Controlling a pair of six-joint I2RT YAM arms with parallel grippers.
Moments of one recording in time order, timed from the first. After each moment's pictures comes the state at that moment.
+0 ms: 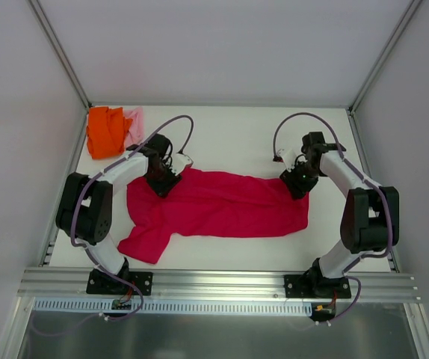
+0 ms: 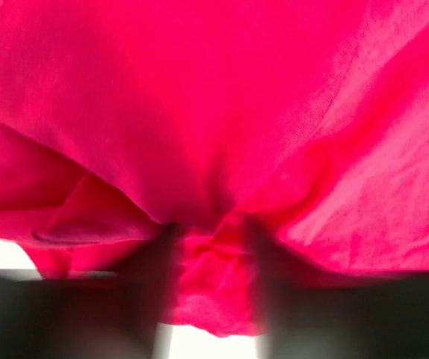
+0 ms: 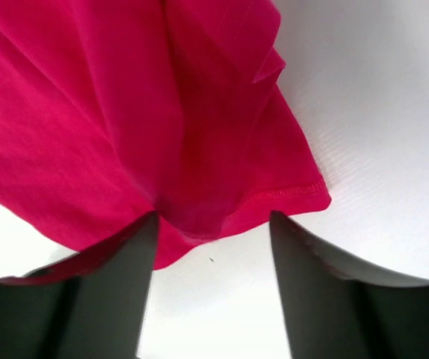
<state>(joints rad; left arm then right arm) -0.32 1.70 1.13 -0.74 0.14 0.55 0.11 1.63 1.15 -0.91 -0.23 -0.73</state>
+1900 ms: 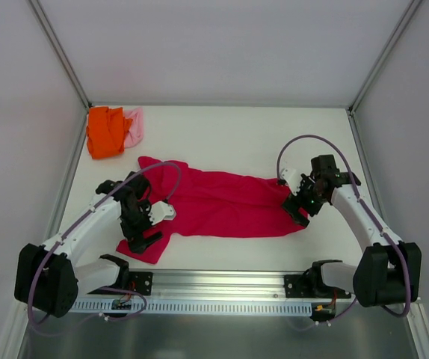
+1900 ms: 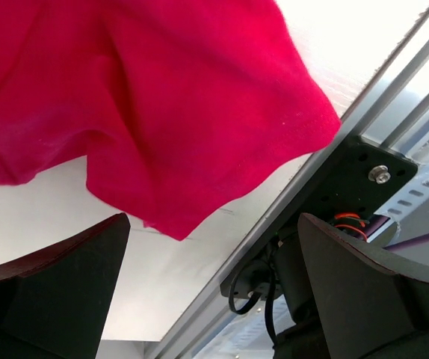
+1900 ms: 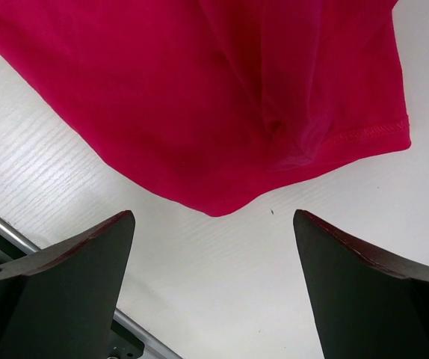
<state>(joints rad) -0.33 1.12 0.75 -1.19 0.20 0.76 0.12 1.22 0.86 -0.93 -0.26 -0.84</state>
